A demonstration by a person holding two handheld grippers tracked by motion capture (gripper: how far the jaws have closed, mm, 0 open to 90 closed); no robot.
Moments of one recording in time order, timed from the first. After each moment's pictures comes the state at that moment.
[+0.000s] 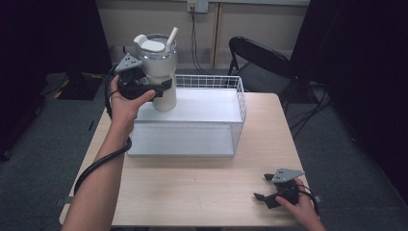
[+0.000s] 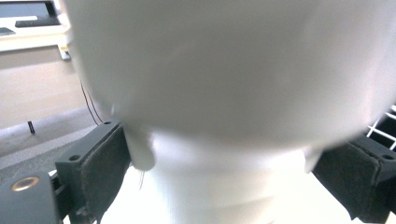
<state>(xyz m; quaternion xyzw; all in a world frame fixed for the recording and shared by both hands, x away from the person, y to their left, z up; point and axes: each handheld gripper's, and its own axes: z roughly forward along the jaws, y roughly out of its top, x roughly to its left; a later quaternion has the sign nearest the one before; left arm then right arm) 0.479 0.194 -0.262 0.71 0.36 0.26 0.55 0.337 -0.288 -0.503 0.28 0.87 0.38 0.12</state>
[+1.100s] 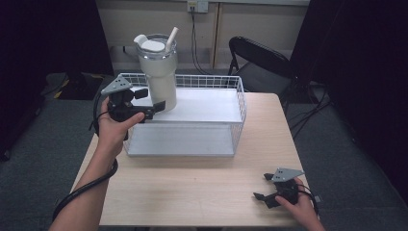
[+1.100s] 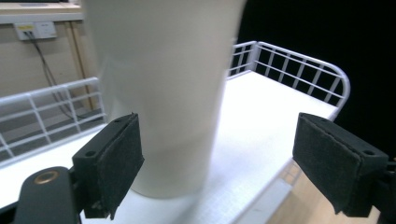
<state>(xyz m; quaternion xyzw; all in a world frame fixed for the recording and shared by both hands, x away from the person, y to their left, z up) 0.428 0.213 -0.290 0.73 0.34 0.20 0.56 0.338 -0.288 -0.503 0.28 0.87 0.38 0.12</state>
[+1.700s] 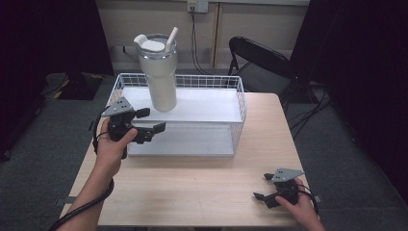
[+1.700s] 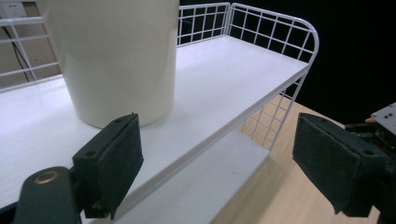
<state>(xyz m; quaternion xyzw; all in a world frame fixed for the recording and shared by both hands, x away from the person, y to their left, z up) 0.400 0.215 -0.323 0.74 0.32 0.17 0.56 0.338 -0.288 -0.503 0.28 0.87 0.38 0.12</state>
